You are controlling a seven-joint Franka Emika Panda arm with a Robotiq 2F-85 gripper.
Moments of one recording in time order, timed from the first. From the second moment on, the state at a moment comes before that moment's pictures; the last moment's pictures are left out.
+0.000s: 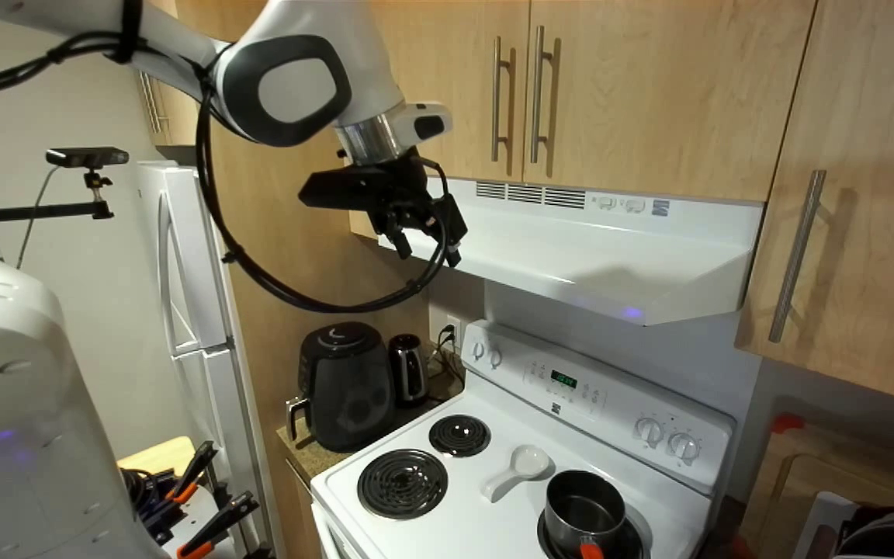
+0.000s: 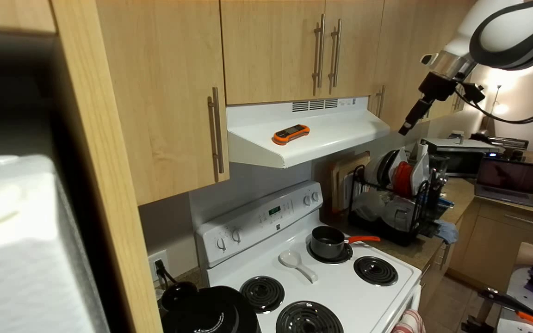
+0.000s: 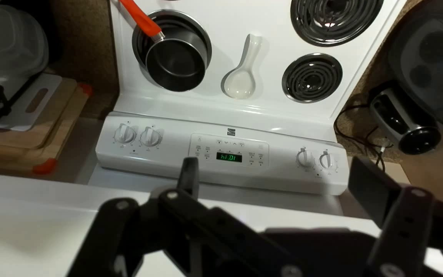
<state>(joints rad) 0.05 -0.62 -0.23 -2.65 -0.04 2.46 -0.31</state>
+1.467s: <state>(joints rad) 0.12 -0.43 -0.22 -2.45 0.01 2.64 -0.31</state>
